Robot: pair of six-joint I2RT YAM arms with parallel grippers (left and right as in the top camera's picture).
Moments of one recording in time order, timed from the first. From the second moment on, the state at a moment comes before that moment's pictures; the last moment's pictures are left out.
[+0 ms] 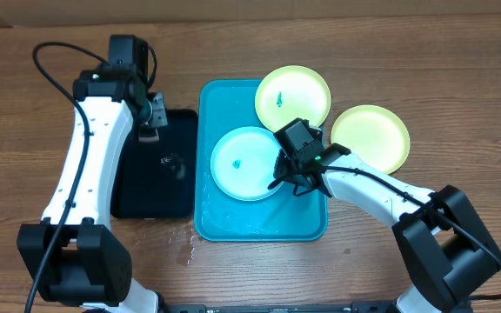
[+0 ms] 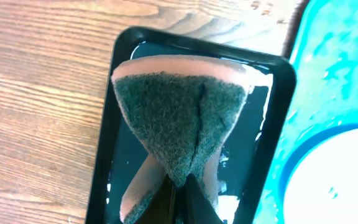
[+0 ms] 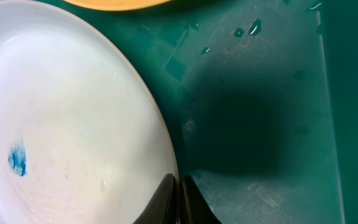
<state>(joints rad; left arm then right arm) -0.04 1.74 1.58 -1.10 -0.16 -0.22 0.61 1.79 1.04 -0.43 0.03 0.85</state>
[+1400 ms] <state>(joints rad) -0.40 1.74 1.27 -0.82 0.06 -0.26 0.61 1.79 1.04 -0.43 -0.03 0.85</state>
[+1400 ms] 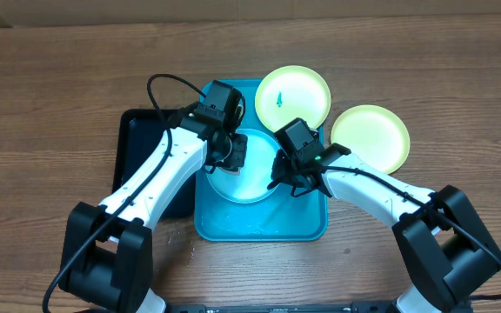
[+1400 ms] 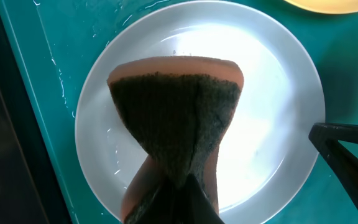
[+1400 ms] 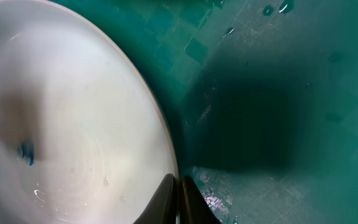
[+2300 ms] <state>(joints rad) -0.40 1.74 1.26 -0.82 0.06 -0.26 0.63 1.79 1.04 -0.43 0.00 0.85</state>
